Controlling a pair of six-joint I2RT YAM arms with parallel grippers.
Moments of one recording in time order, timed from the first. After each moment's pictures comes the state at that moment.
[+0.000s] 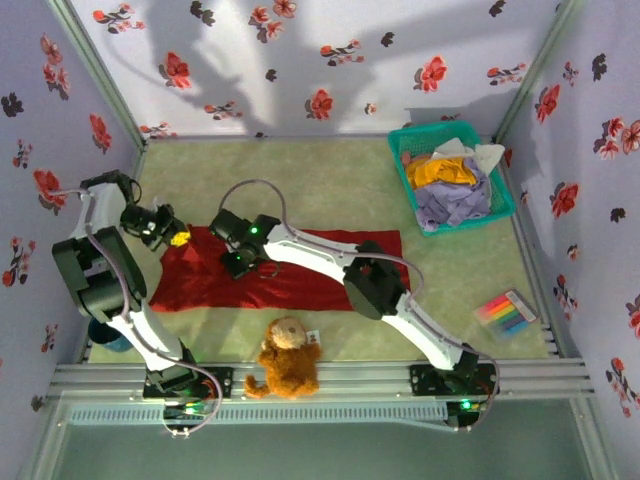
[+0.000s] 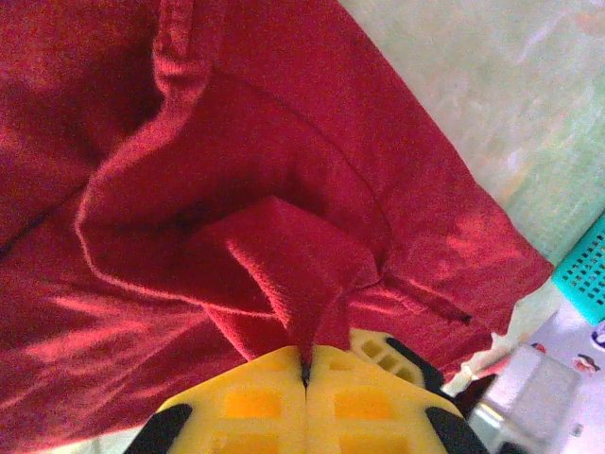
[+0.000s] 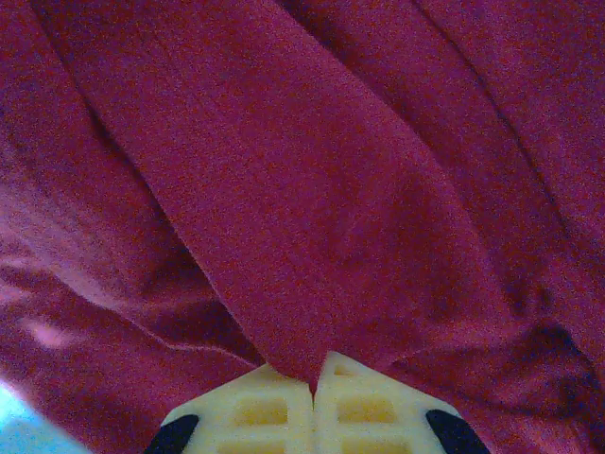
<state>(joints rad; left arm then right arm) 0.33 1.78 1.41 -1.26 0.58 -0.23 1.10 2.45 2.23 -0.89 -0.07 0.43</state>
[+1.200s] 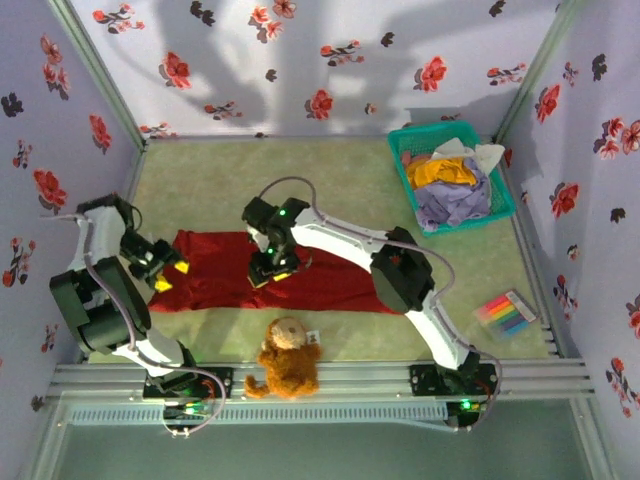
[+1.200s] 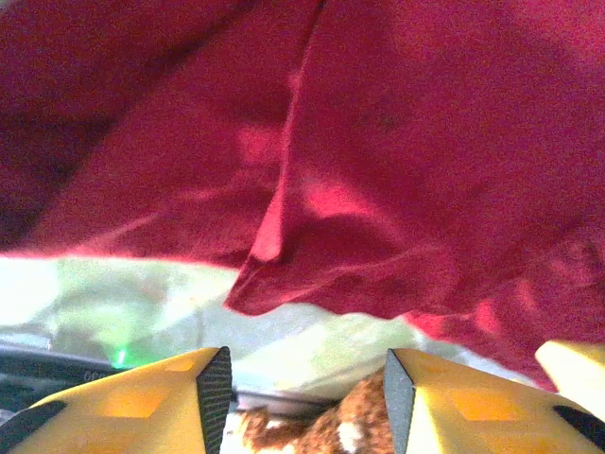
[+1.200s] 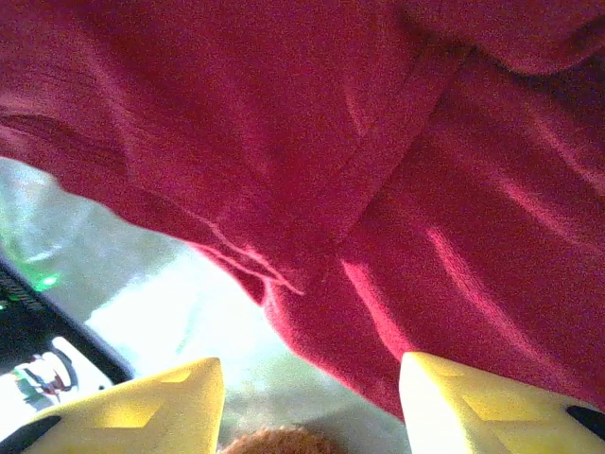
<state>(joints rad) 0.37 1.57 1.22 -1.38 0.32 -0.28 0.99 2.24 1.99 -1.09 -0.37 0.46</state>
